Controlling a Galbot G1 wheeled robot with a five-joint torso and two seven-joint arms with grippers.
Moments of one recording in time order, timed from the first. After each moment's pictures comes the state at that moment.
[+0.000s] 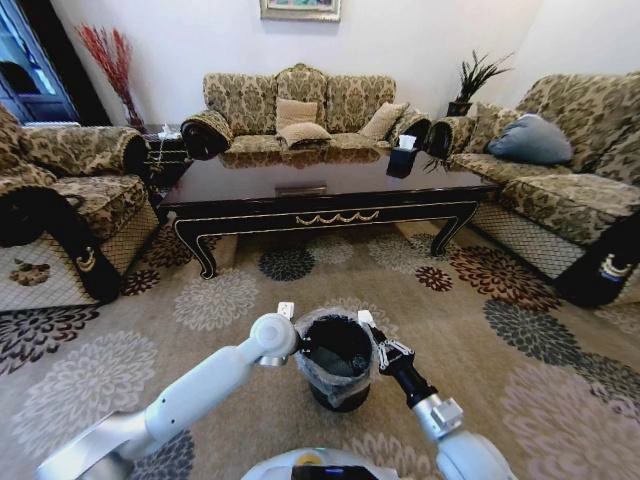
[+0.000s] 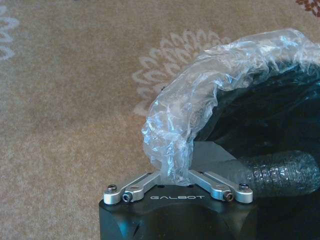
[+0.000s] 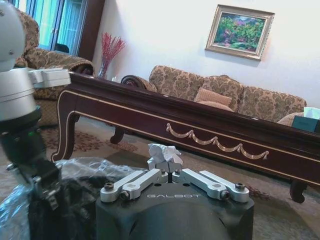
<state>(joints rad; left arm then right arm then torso) 0.61 -1.08 0.37 -1.93 -1.85 0.74 -1.28 -1.81 1.10 0.48 2.21 0.05 0.17 -0.01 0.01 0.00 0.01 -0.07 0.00</state>
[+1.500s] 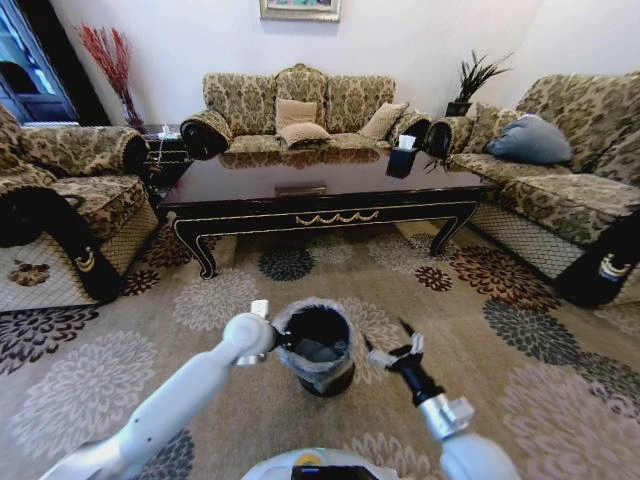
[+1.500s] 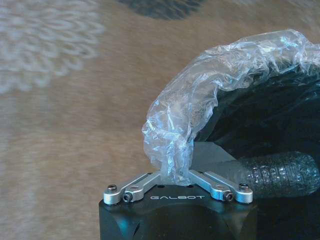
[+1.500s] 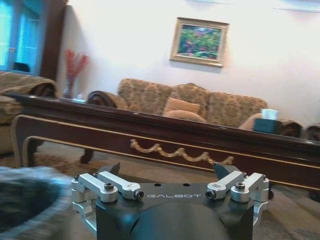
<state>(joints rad) 0.81 -0.94 0.03 -1.99 -1.84 0.74 -1.24 -1.75 1.09 0.61 2.22 0.26 0.13 0.00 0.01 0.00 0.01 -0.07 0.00</state>
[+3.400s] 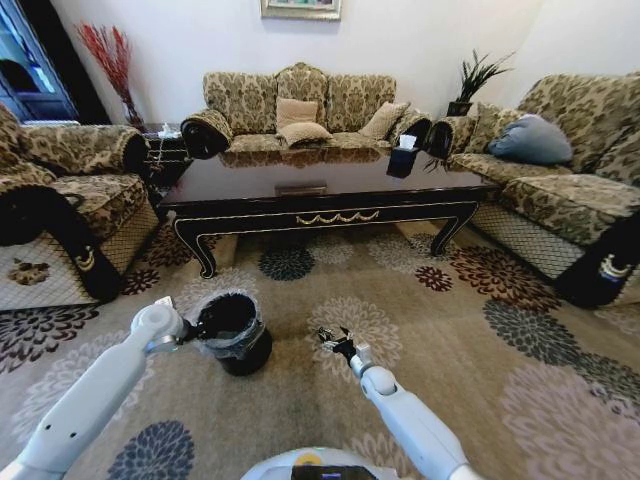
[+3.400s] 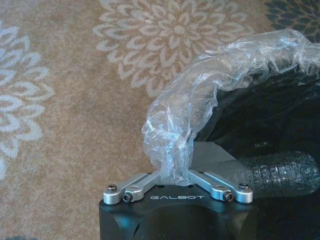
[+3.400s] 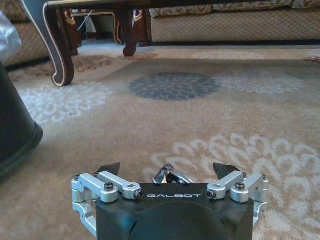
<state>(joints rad) 0.94 -0.77 -0.30 -1.71 -1.88 0.74 -1.11 -0.94 1.27 -0.01 1.10 0.37 0.11 -0.10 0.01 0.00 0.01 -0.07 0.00</state>
